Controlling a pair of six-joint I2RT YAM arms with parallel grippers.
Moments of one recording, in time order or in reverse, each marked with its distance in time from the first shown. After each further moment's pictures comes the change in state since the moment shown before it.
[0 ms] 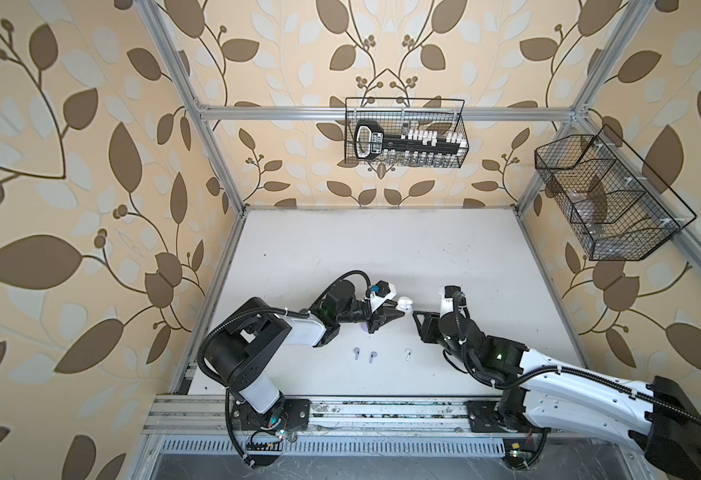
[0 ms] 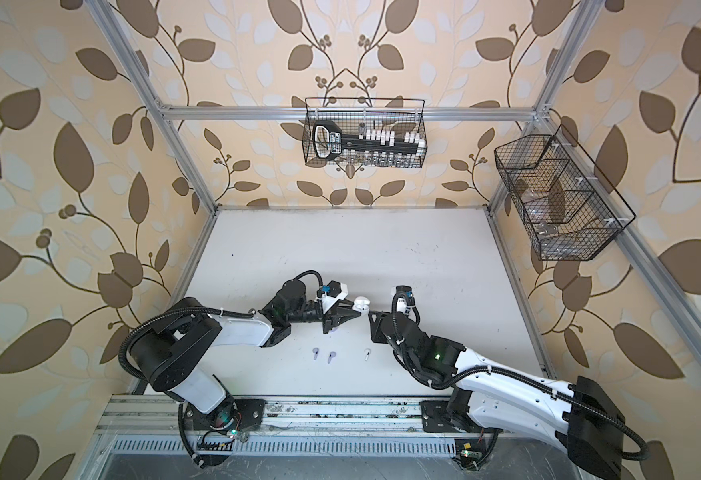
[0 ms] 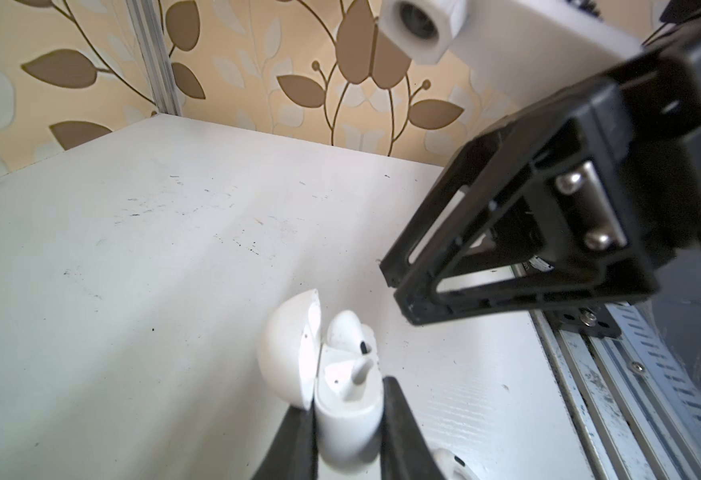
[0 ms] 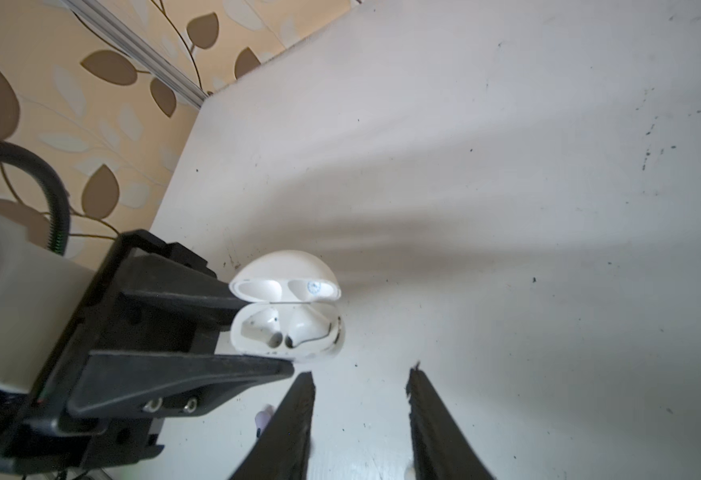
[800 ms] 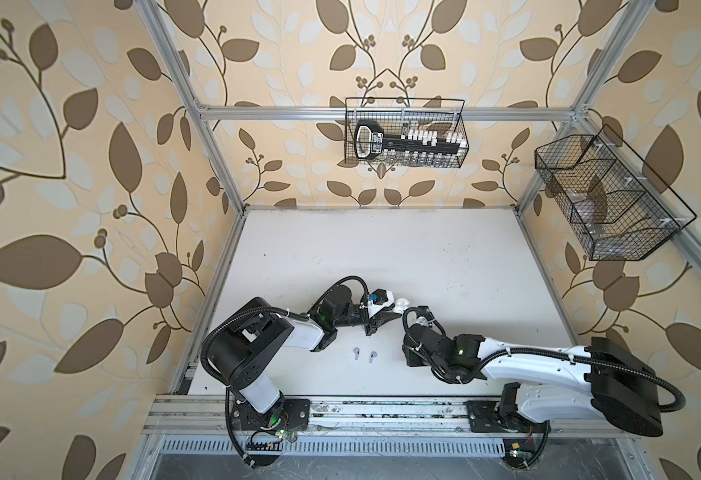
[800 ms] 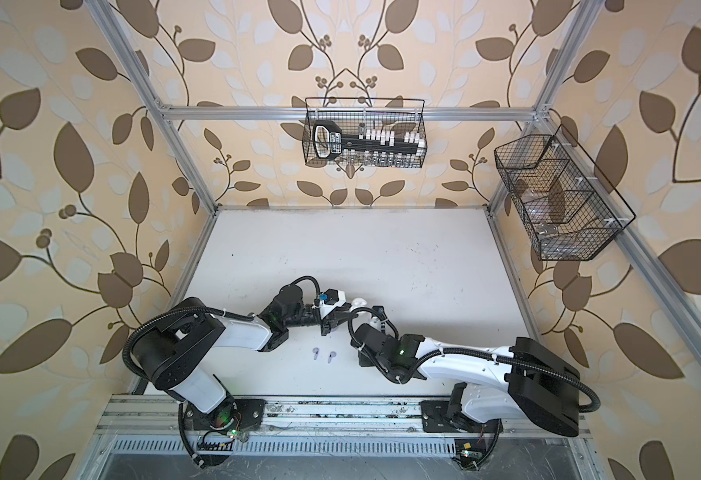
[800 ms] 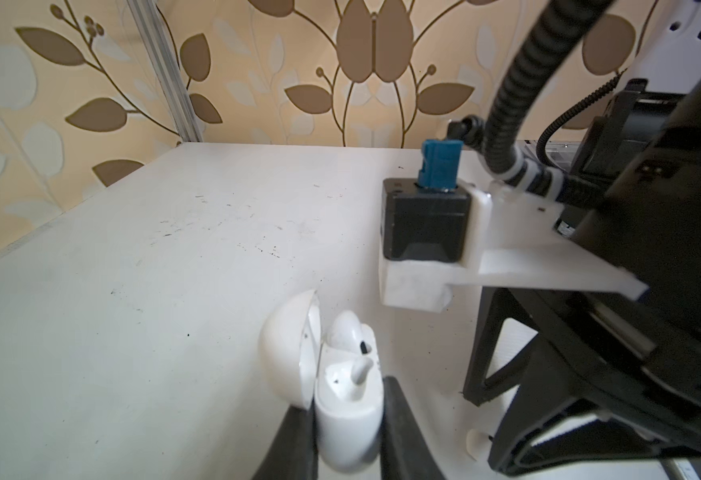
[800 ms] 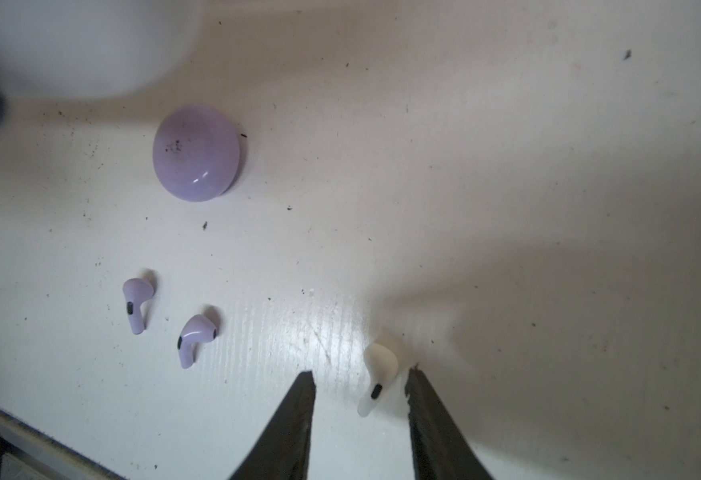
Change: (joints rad) left arm 0.000 0.011 -0.047 0.090 -0.031 0.103; right arm 0.118 0.337 0.104 -0.189 -0.129 0.086
